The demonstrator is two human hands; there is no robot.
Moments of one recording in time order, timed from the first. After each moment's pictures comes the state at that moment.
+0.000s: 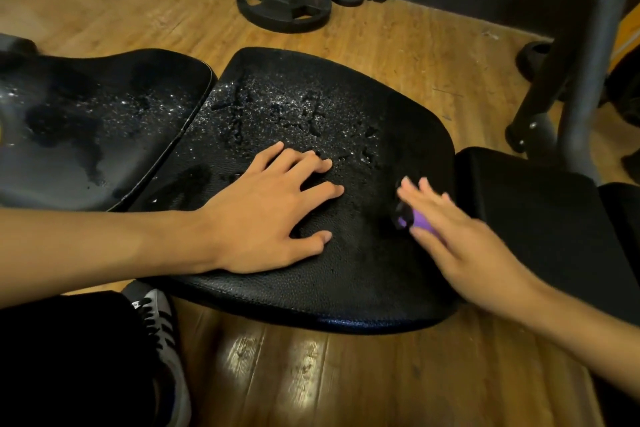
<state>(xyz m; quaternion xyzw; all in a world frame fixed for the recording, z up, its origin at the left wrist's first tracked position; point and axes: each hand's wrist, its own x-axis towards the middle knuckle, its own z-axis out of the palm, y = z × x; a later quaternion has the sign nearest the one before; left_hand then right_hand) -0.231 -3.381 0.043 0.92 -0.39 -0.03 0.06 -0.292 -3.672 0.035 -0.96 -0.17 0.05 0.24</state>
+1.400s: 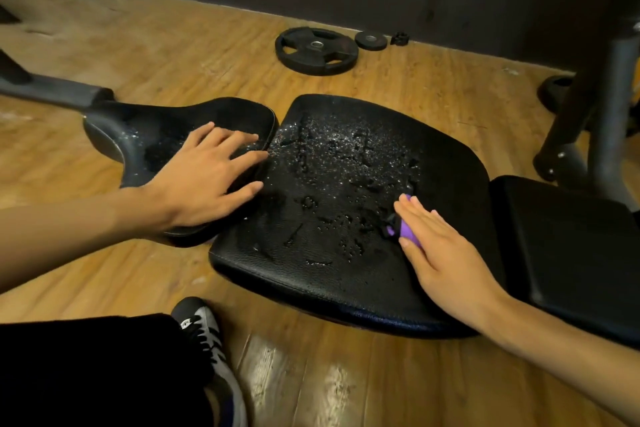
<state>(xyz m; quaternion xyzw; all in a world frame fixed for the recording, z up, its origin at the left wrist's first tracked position) -0.190 -3.229 0.062 0.96 -0.28 0.04 -0.04 -0.293 -3.590 0.027 -0.97 -0.14 -0.01 0.20</state>
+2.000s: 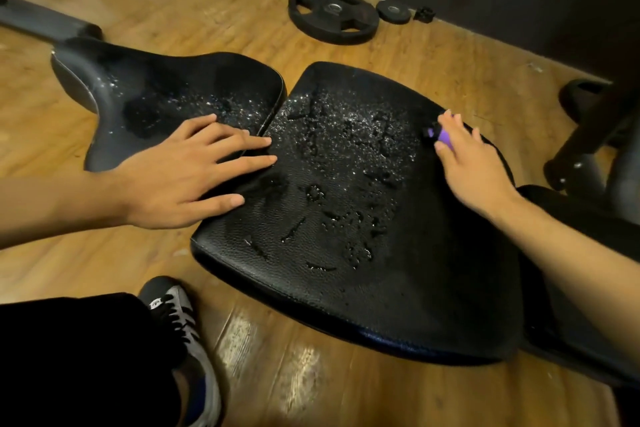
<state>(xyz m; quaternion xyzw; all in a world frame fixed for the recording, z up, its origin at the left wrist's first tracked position) -0.194 -3.204 0.031 0.92 -0.39 0.01 0.01 -0.148 -3.620 0.042 -0.98 -0.06 -0.01 0.17</state>
